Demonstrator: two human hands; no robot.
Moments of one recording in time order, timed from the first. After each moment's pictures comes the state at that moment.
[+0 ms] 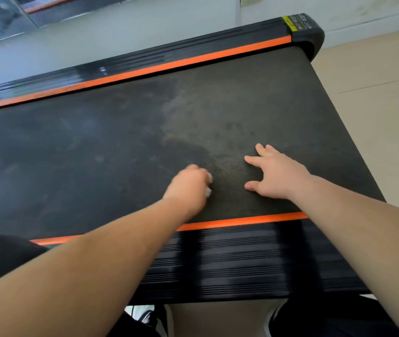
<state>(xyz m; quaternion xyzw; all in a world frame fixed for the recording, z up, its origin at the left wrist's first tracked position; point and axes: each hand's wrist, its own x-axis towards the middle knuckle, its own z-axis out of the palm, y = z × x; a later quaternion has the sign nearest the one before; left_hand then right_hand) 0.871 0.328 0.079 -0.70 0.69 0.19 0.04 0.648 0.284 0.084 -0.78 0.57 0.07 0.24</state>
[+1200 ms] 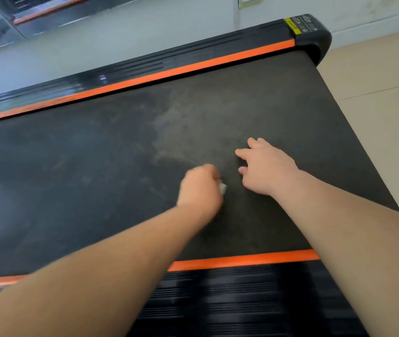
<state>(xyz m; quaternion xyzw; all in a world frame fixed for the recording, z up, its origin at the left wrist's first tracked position) 0.830 0.272 0.066 -0.74 0.64 0.18 -0.11 0.673 0.224 0.086 -0.78 0.59 0.05 0.20</state>
